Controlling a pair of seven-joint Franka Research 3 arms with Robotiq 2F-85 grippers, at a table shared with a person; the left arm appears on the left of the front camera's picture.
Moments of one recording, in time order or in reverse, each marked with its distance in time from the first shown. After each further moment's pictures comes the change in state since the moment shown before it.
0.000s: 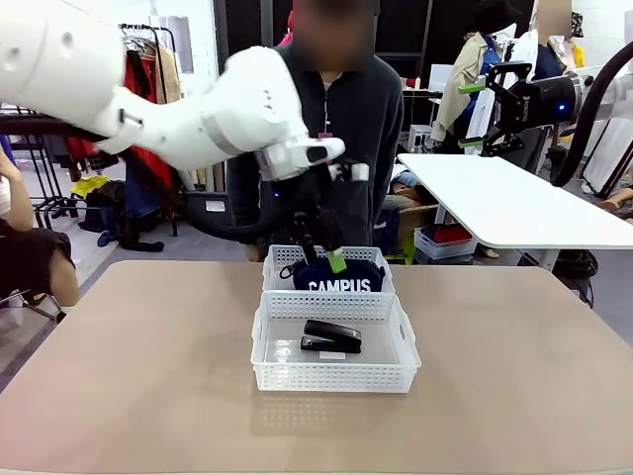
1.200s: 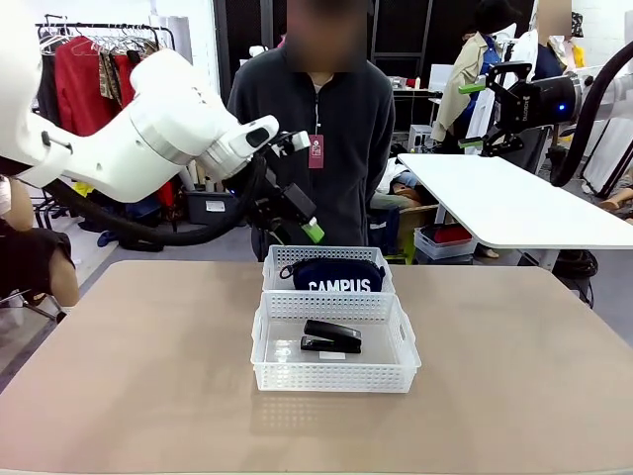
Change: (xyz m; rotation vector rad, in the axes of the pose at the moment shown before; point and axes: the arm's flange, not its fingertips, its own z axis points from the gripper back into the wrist) left arm -0.063 0.028 0.045 -0.005 -0.340 0.232; right arm 0.000 0.000 0.000 0.000 0.000 0.000
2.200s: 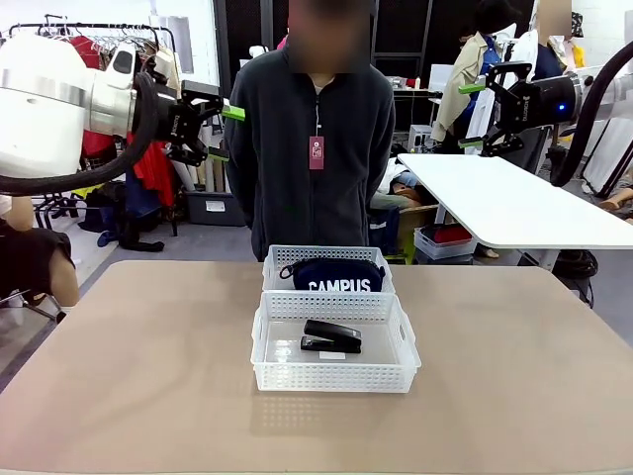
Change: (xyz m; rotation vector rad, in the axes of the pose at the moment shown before) left arm -0.020 0.092 0.152 -0.318 -0.575 0.436; right arm 0.000 0.000 0.000 0.000 0.000 0.000
